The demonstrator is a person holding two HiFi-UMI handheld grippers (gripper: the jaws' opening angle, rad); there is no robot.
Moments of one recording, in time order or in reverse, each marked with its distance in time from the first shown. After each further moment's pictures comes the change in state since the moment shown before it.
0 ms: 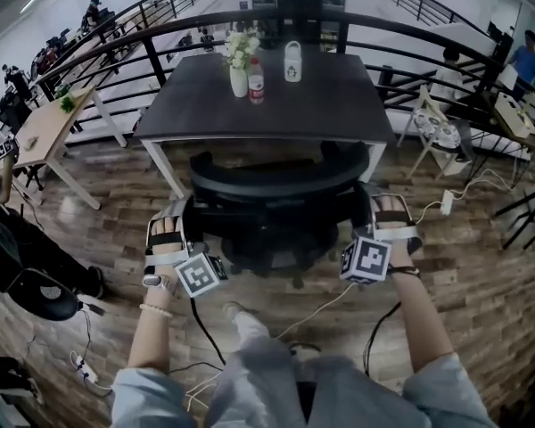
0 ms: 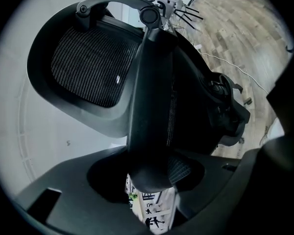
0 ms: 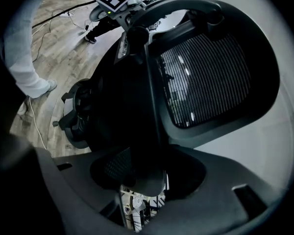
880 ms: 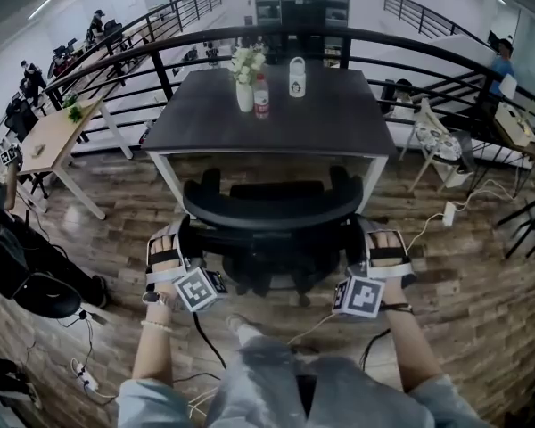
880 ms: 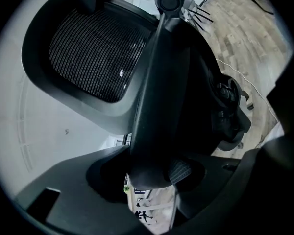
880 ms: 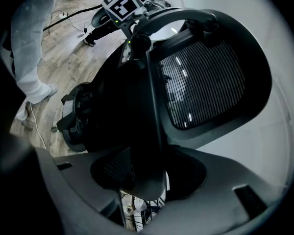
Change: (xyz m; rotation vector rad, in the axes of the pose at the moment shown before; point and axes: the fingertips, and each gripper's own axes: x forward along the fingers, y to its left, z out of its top) left arm -0.011 -0.002 -0.027 -0.094 0.056 -0.018; right arm -0.041 0.018 0.025 0.015 -0.008 -0.026
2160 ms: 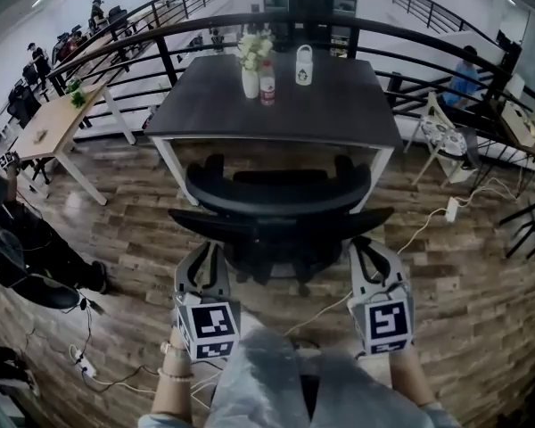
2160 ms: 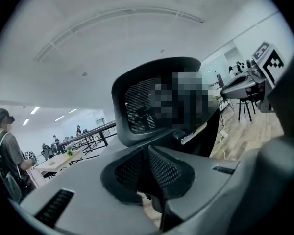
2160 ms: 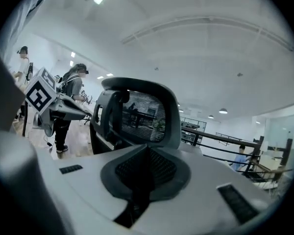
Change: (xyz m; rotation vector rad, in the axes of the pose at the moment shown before) left arm -0.123 0.018 0.053 -0.933 -0.164 -0.195; right arm -0.093 -0.034 0.026 1.106 -0.344 0.114
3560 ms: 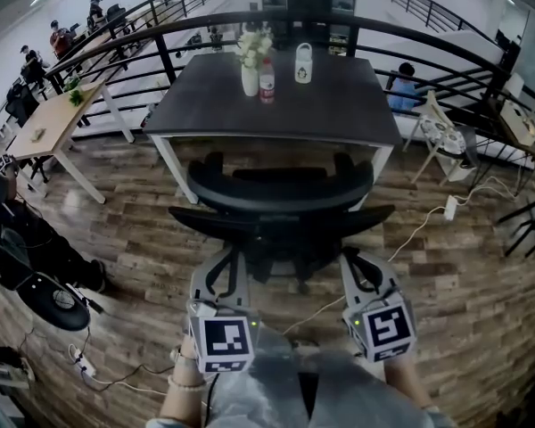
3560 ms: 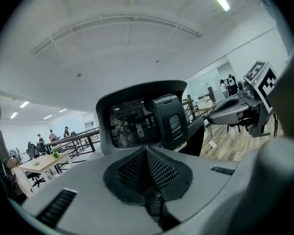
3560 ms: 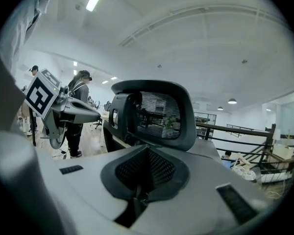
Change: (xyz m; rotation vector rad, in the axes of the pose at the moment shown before) left arm -0.022 -0.039 0.036 -0.055 -0.078 -0.123; right arm -0.009 0.032 -0.001 0.067 0.034 0.122
